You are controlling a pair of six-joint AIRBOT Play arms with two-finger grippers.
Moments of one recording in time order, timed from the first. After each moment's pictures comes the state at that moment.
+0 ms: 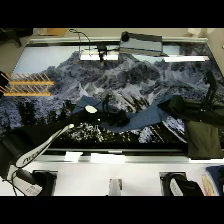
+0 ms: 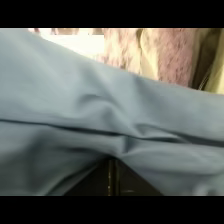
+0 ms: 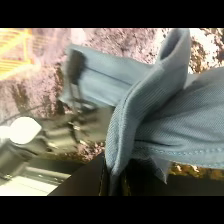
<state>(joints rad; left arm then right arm) -0.67 -1.78 1.15 0.09 -0.65 -1.17 -0.17 -0.76 0.93 -0.79 1.26 1.59</state>
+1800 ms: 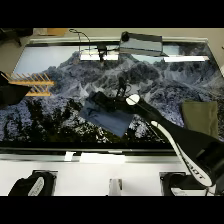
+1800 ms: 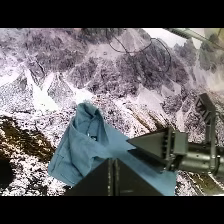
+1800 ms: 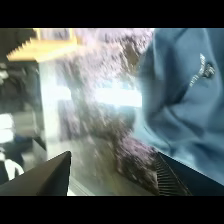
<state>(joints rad) 0.16 -0.66 1.12 0.92 -1.14 -1.44 0.57 -1.56 1.17 -0.35 0.53 1.43</state>
